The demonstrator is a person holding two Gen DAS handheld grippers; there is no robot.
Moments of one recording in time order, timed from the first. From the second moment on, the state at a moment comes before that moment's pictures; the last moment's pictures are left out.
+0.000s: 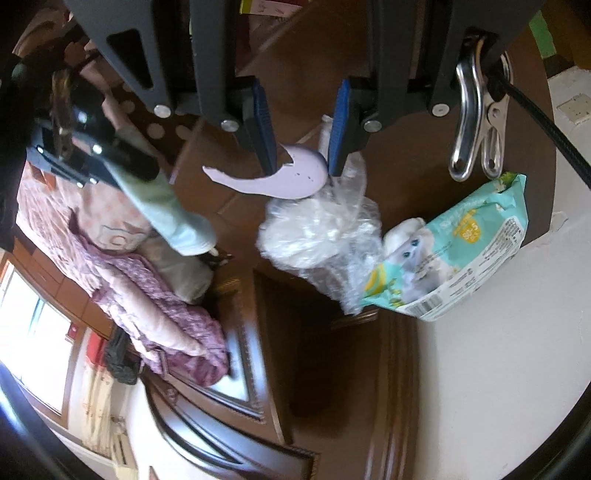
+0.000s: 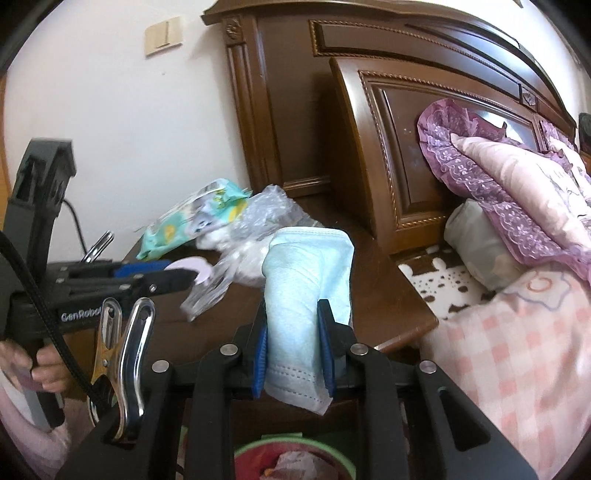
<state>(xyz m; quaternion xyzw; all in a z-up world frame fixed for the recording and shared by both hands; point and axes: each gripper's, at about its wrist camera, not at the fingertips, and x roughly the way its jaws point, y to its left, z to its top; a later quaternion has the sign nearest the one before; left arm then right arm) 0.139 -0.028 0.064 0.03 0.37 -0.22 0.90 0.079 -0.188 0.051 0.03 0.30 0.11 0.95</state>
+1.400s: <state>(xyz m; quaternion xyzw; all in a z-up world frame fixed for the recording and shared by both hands) -0.004 -0.065 -0.058 0.07 0.48 -0.24 0.84 -0.063 -0.203 -0.061 0.07 0.40 0.09 0.91</state>
